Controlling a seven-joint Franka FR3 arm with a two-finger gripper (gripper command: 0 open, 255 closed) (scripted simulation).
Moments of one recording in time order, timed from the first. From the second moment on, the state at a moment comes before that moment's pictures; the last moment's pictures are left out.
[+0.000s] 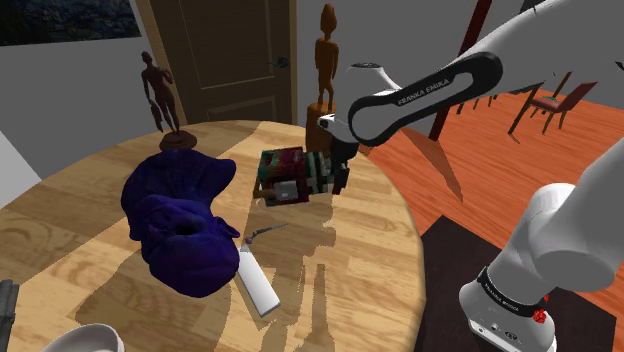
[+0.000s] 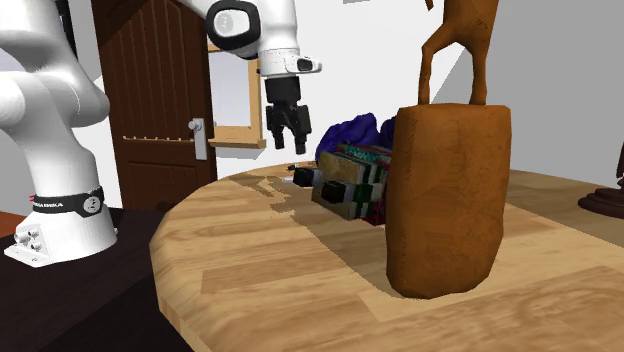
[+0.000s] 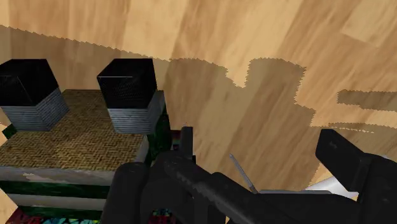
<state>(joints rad) 0.25 -0.13 0.03 -2.38 0.14 2.33 -0.68</state>
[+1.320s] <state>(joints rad) 0.34 0.40 0.17 -2.04 0.22 2.65 -1.16</state>
